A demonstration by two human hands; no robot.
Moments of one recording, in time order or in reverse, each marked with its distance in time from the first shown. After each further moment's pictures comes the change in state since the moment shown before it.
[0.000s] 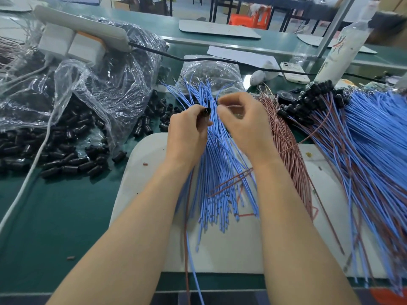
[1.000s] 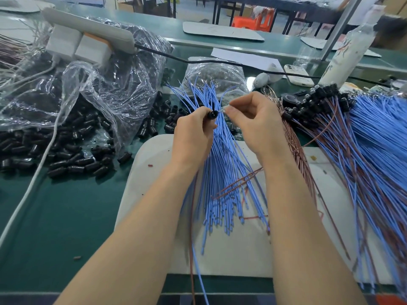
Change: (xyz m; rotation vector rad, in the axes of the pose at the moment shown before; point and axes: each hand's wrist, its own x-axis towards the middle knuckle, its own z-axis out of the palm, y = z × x) left_hand -0.001 0.002 0.000 0.036 -0.020 0.014; right_hand 0.002 -0.004 -0.008 0.111 0.014 0.053
